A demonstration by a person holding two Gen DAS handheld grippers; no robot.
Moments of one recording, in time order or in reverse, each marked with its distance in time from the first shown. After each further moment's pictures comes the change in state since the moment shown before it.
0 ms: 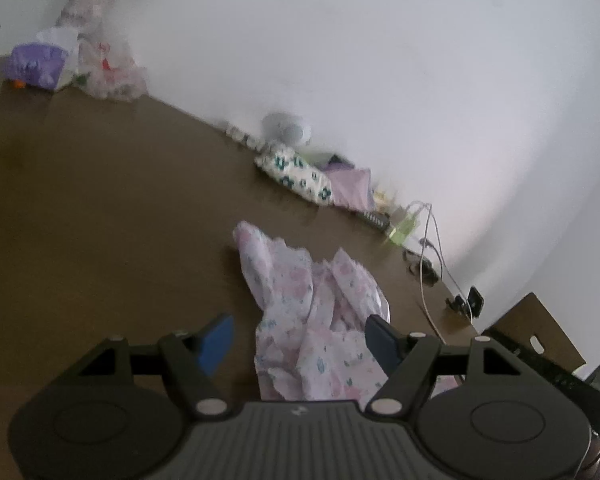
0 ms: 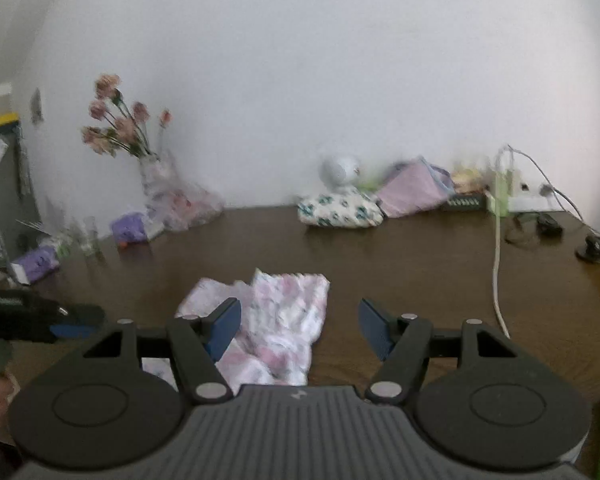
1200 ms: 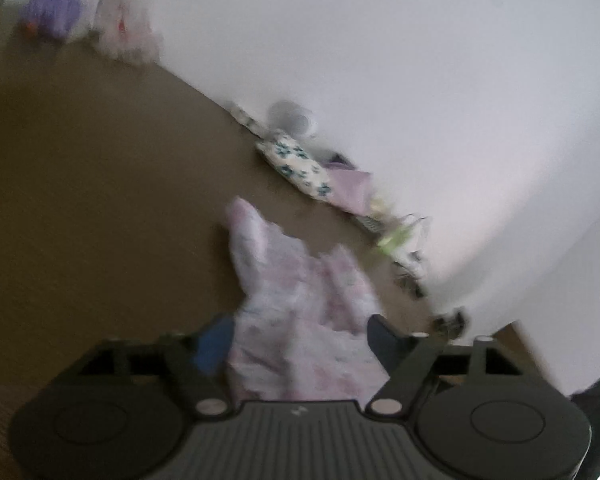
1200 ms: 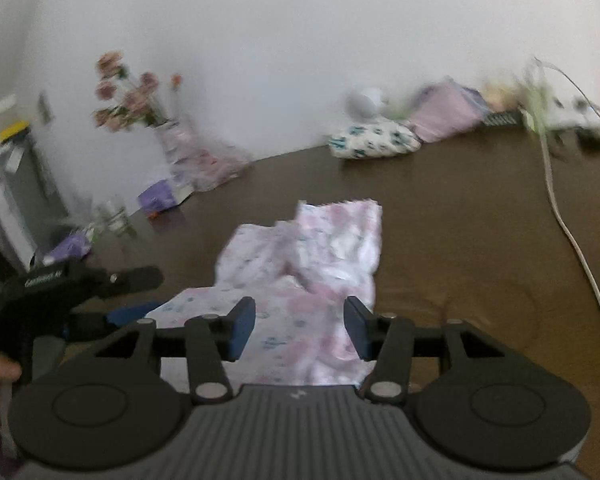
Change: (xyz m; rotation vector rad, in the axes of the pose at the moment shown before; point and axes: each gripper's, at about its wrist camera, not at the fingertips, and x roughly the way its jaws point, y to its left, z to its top) left arm 0.039 0.009 -0.015 -0.102 0.065 -0.014; right arm 0.040 0.022 -0.034 0.067 0.170 0.126
